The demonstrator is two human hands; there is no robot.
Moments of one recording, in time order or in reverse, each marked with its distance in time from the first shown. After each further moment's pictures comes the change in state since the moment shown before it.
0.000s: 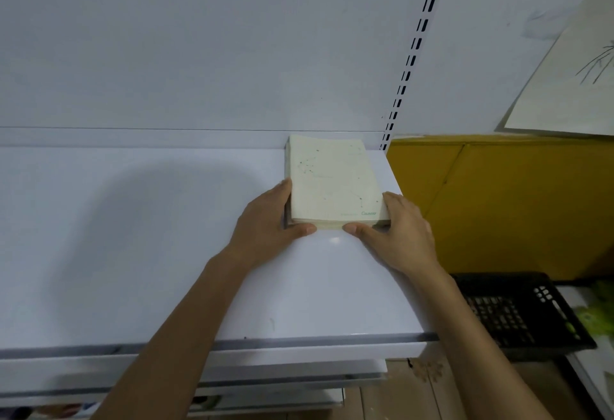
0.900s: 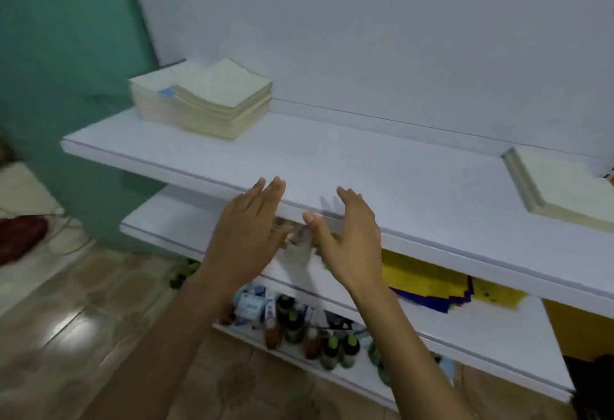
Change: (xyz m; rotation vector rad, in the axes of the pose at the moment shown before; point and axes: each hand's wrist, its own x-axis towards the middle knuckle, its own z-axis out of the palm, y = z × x) left_hand -0.357 -0.133 -0.267 0.616 0.317 -0.193; right_hand -0.245 -0.373 0.167 0.400 -0.099 -0.399
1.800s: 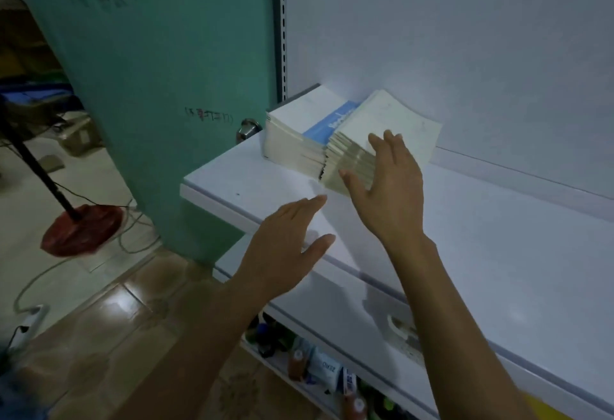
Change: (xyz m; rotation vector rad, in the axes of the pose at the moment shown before) left_hand 0.088 -0.296 -0.021 -0.307 -0.010 -0.189; right_hand 0.238 -0.167 0.235 -0.262 0.047 -0.278
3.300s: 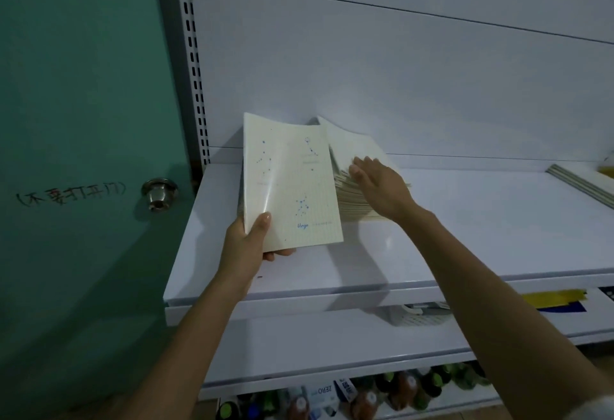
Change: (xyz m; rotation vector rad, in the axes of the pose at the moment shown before) left_hand 0.121 -0.157 -0.045 -1.167 -0.324 -0.158; right_hand 0.058 -0.025 0.050 -0.244 -0.054 0.479
